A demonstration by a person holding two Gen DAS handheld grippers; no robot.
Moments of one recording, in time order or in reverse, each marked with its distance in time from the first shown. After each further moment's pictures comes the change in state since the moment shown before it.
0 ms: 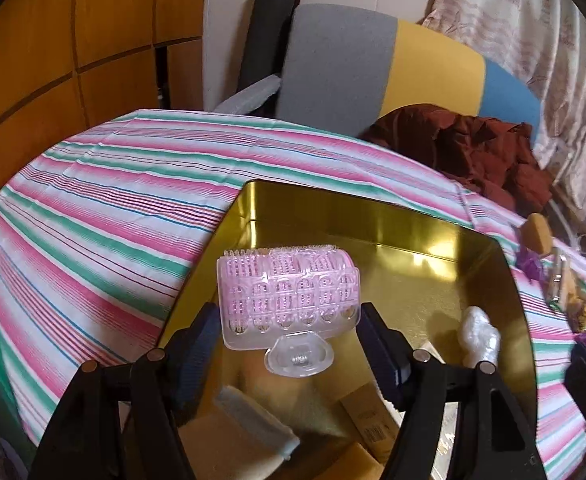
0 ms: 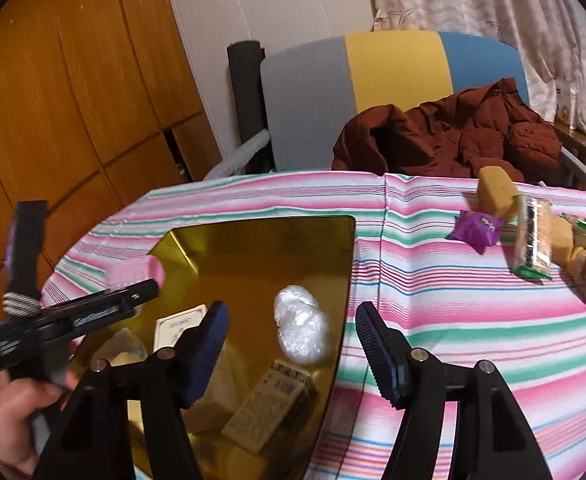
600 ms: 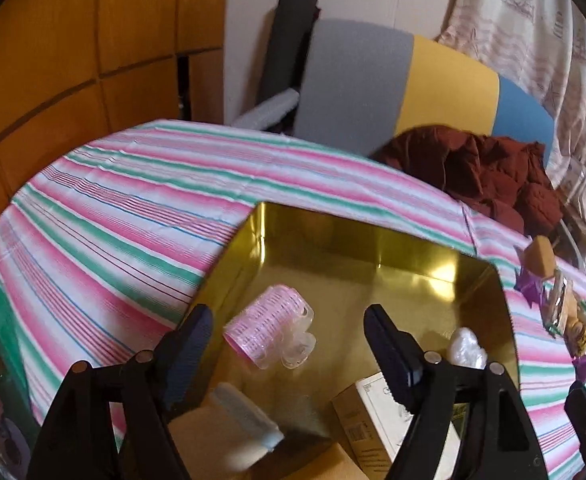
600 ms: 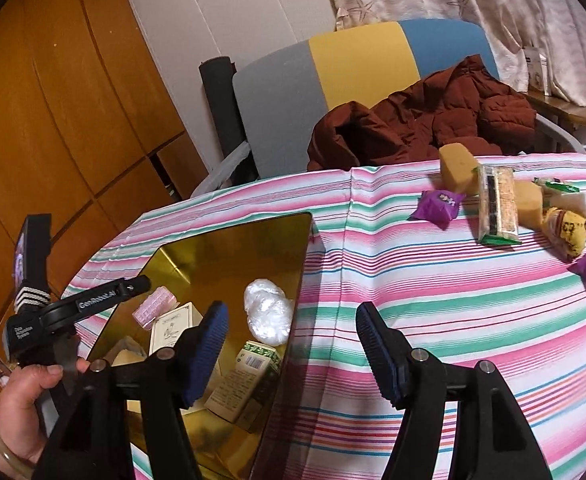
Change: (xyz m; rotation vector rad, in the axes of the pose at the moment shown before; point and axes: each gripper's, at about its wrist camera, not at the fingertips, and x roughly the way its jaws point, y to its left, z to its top) left arm -0.029 -0.008 0.005 -0.059 -0.065 0.035; right arm -0.028 -0.036 -0.008 0.112 -0.020 -0.014
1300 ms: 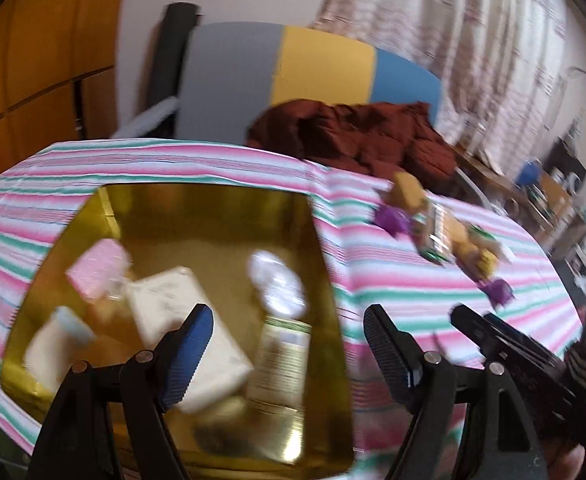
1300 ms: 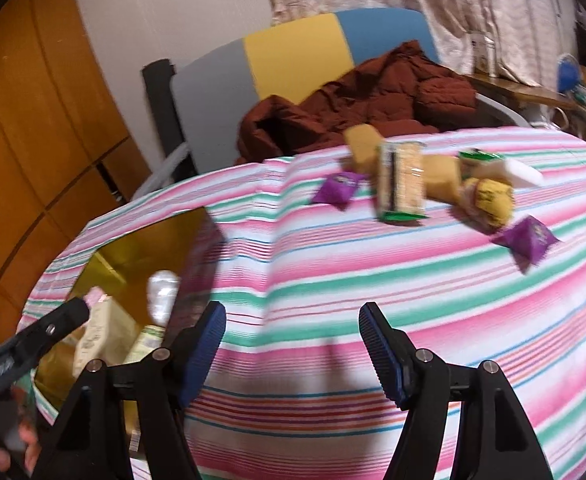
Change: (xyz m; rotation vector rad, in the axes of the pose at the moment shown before) left arm -0.054 -0.119 -0.072 0.212 0.017 -0.330; right arm -0.020 -0.084 -0.011 0.087 0.032 -0.195
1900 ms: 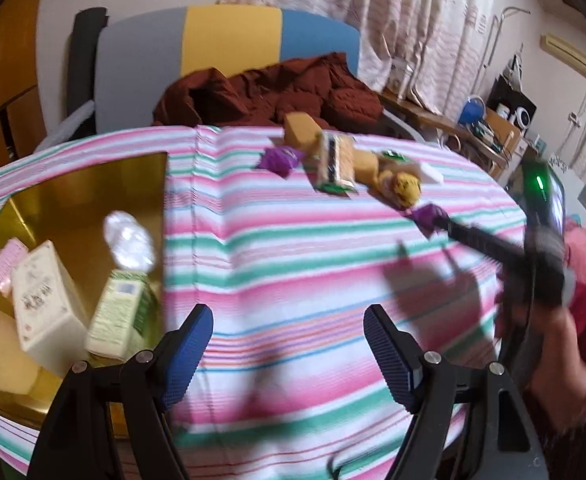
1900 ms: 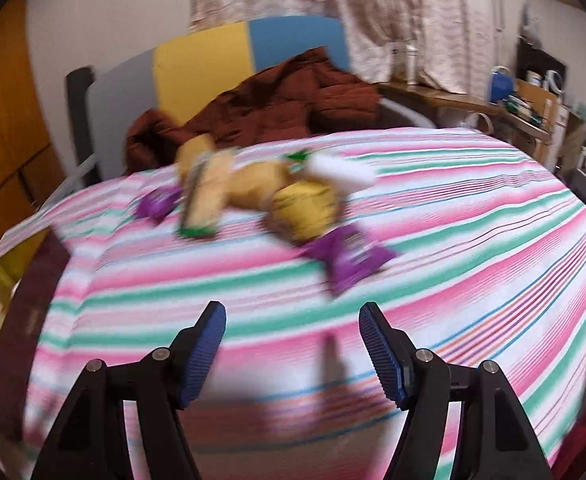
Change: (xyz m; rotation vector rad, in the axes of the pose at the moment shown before) left arm 0.011 -0.097 -0.046 0.187 0.098 -0.132; right arm -0.005 -0.150 0.022 0.018 -0.050 -0.282
